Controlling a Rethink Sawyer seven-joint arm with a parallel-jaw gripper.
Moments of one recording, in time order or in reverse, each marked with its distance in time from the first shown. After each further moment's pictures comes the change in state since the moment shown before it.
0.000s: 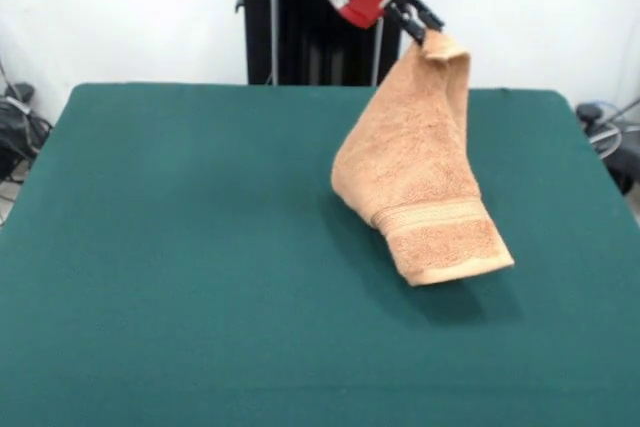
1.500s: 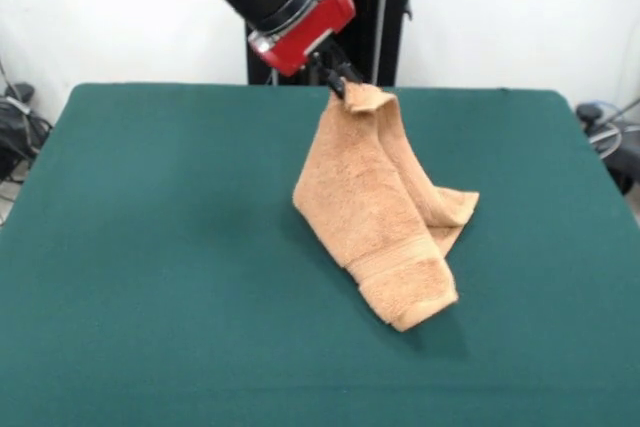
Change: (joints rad) arm 0.055 0.099 -0.202 -0.371 -0.348 0.166 0.000
